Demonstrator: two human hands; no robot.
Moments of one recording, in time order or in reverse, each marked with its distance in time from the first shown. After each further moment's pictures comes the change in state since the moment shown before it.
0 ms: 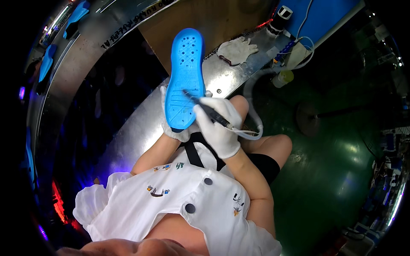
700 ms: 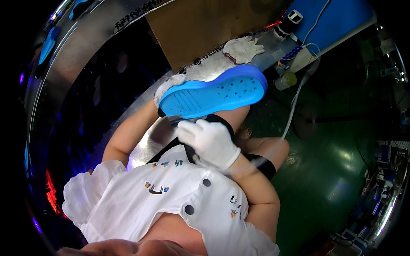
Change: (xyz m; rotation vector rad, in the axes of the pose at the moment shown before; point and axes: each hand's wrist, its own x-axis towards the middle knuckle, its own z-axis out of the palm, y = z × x) left_hand 0.012 0.071 0.011 0.565 0.065 -0.457; right_hand -0.010 -0.027 -0.013 -0.274 -0.719 -0.326
